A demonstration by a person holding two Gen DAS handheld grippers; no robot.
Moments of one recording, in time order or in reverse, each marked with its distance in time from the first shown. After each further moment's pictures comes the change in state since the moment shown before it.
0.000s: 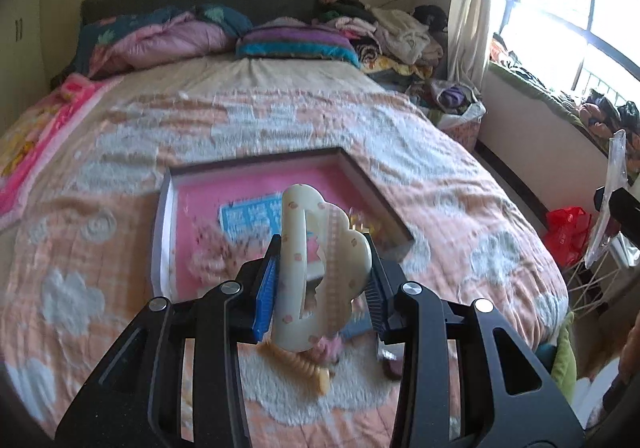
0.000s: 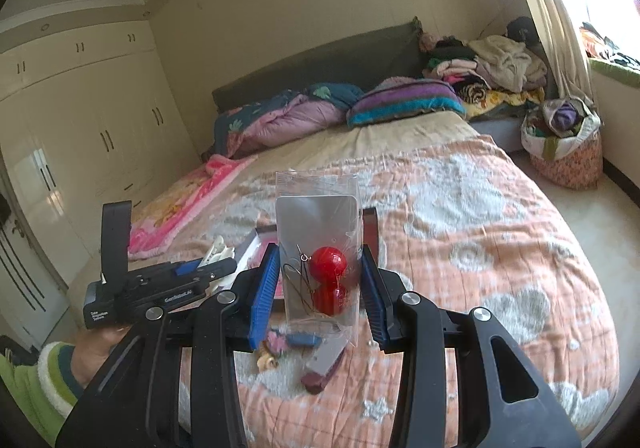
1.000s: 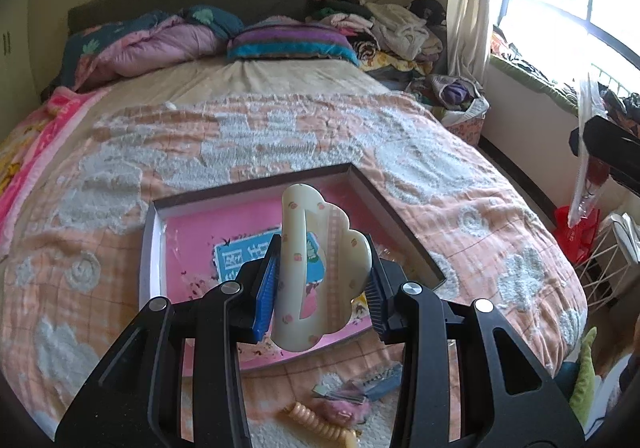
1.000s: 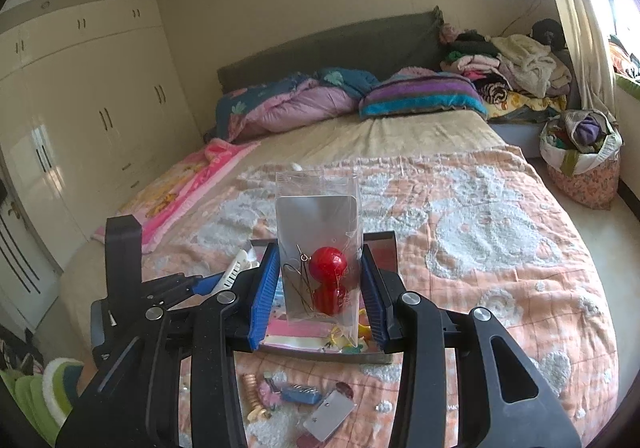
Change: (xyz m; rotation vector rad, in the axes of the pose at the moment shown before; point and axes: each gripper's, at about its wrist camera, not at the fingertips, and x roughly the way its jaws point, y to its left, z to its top) left arm 0.062 0.019 0.028 0.032 0.034 -0.011; right arm 0.106 0.013 0.054 -0.058 0.093 0.006
